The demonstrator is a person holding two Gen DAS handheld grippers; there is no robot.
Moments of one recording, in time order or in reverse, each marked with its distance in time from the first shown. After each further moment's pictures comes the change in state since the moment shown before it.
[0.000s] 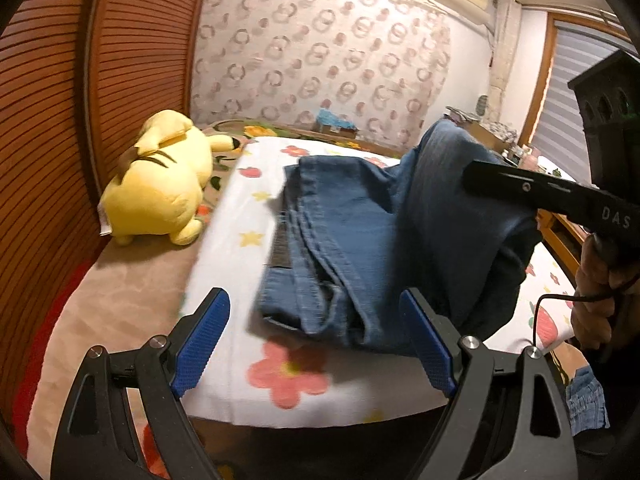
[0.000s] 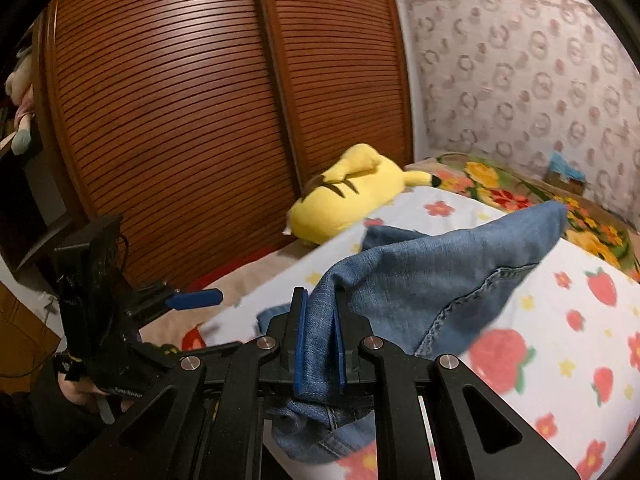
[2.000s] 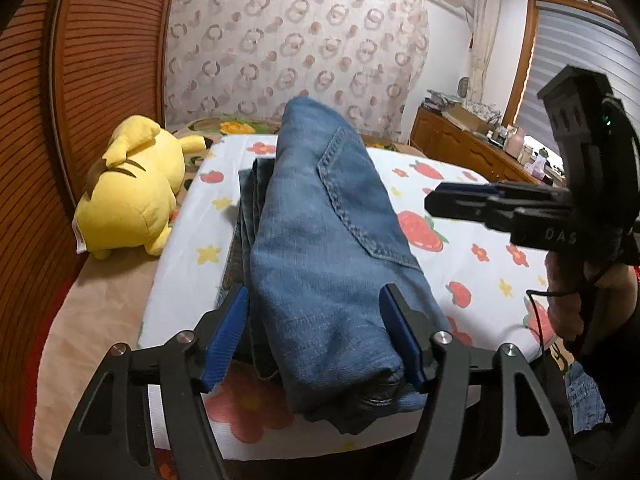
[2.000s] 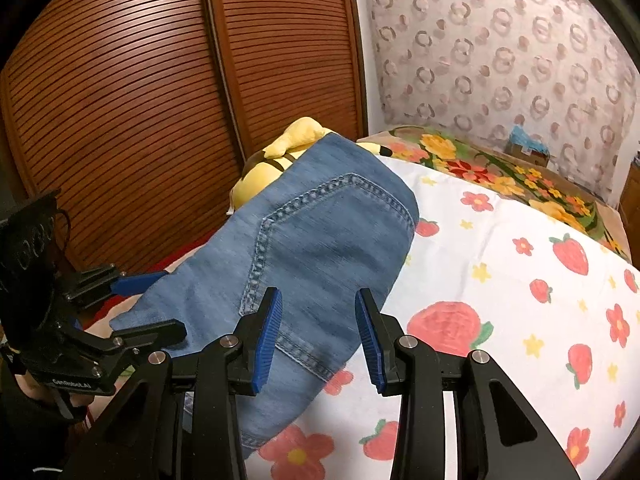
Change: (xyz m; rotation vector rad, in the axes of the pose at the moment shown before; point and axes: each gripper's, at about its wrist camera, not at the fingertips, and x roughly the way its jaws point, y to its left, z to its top) left arm 0.026 -0.029 0.010 0.073 0.053 -0.052; right arm 0.007 -0.065 -0.012 0.063 0.074 -0.151
